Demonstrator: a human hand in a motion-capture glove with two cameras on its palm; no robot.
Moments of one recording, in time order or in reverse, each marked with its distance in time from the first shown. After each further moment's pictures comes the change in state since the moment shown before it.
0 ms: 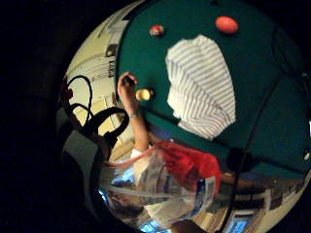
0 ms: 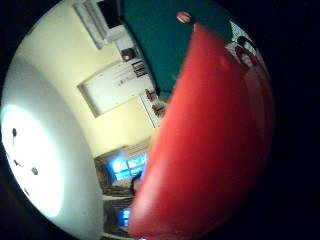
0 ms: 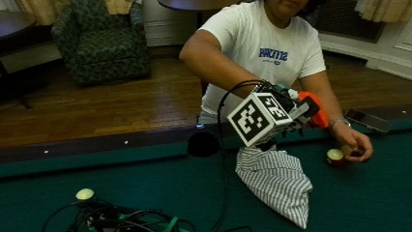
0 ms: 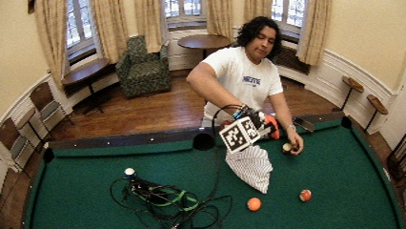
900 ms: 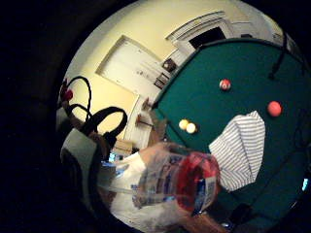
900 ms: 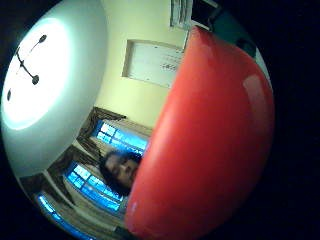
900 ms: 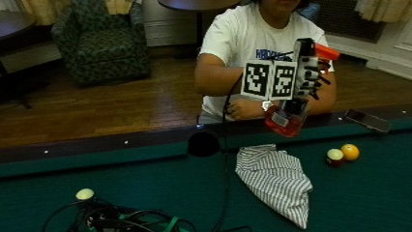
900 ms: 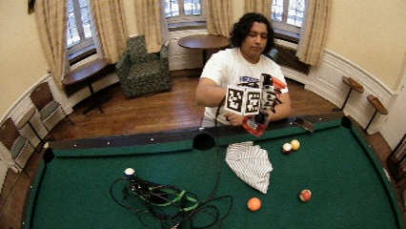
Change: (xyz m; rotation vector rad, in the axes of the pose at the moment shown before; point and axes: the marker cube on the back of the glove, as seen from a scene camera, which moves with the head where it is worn) arm -0.074 0.050 0.035 0.183 -0.131 -0.696
